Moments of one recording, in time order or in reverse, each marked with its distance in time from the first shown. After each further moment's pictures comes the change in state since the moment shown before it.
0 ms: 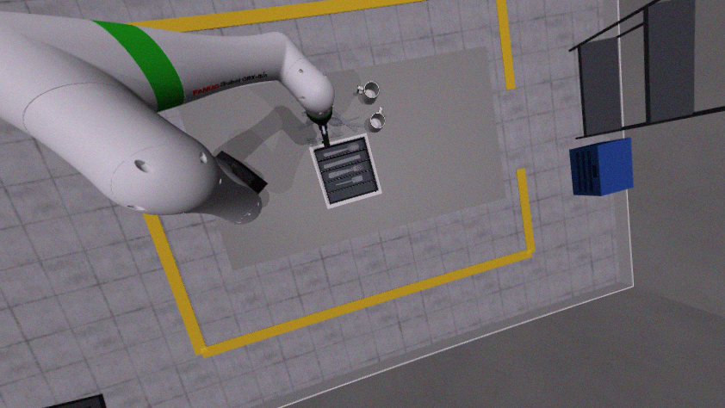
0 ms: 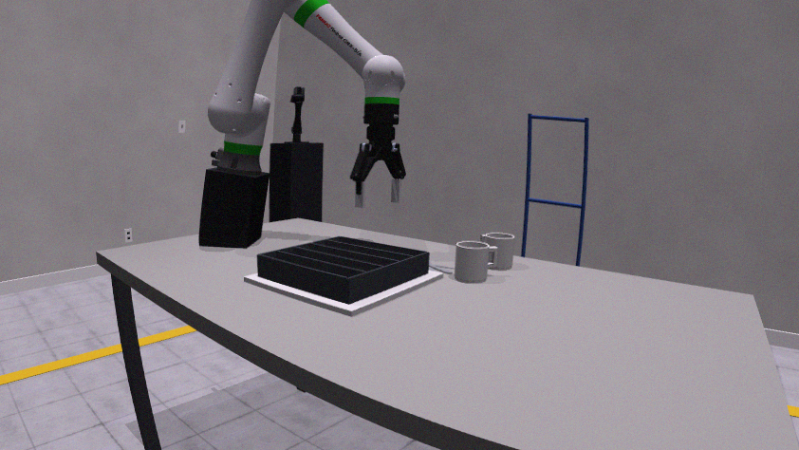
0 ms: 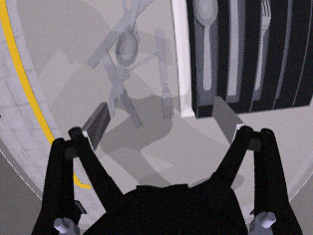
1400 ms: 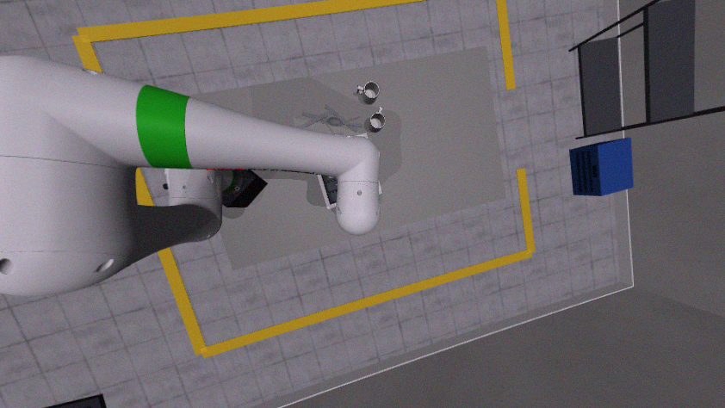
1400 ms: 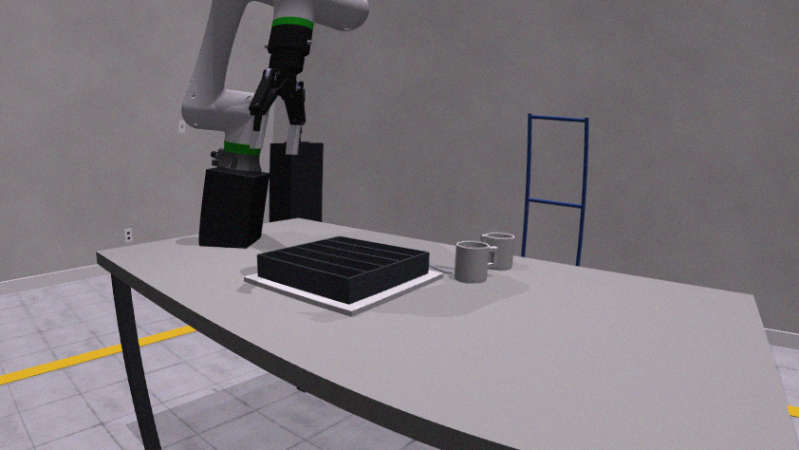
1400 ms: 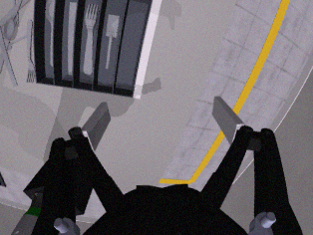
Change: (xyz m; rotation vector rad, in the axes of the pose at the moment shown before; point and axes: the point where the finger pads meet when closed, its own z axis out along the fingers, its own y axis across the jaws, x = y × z) arm 0.043 0.391 -0.151 -0.123 0.001 -0.361
